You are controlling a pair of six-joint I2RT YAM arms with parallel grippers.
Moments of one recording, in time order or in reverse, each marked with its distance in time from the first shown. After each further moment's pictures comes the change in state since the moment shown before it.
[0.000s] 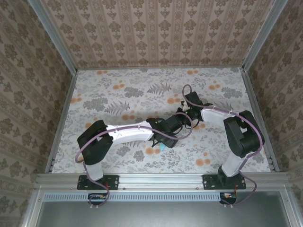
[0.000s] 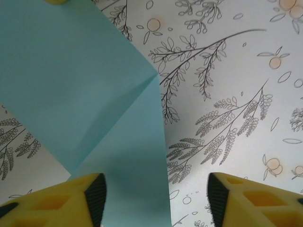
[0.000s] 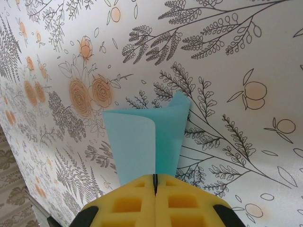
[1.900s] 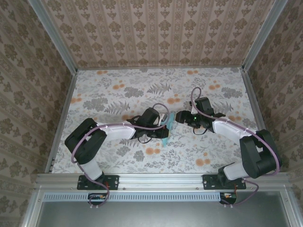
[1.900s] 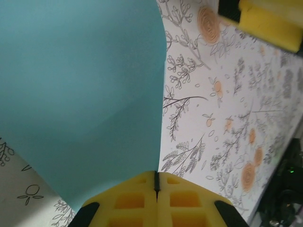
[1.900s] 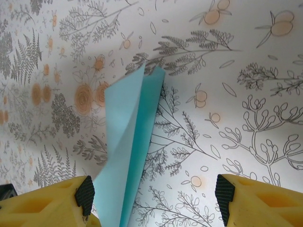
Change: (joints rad) left arm 0.275 -0.106 -0.390 0.664 0.554 -0.327; right arm -0.043 -0.290 -0.244 0.137 0.115 -0.154
